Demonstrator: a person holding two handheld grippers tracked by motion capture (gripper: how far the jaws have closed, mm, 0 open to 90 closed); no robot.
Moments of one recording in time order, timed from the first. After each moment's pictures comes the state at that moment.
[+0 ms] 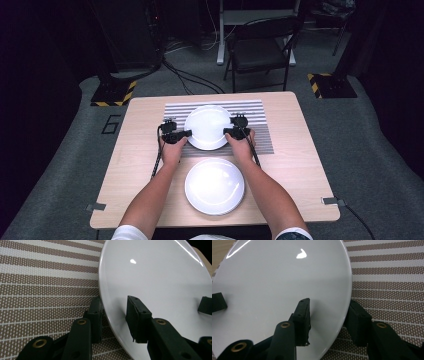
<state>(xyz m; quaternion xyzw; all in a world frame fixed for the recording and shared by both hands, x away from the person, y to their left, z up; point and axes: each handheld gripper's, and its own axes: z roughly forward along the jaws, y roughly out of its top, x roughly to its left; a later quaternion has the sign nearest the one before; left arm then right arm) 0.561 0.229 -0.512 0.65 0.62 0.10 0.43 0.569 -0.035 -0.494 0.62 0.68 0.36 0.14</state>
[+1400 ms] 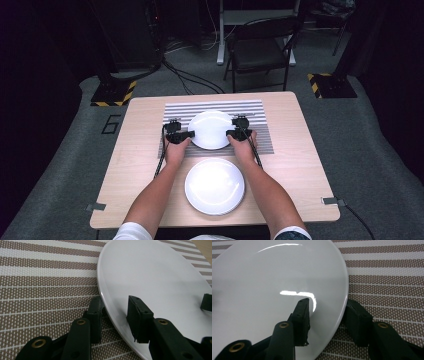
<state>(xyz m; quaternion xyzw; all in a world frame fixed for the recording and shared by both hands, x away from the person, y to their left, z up) 0.568 0.216 -0.519 0.67 0.61 0.12 0.41 0.576 -0.042 -0.508 0.63 0.68 0.33 0.16</state>
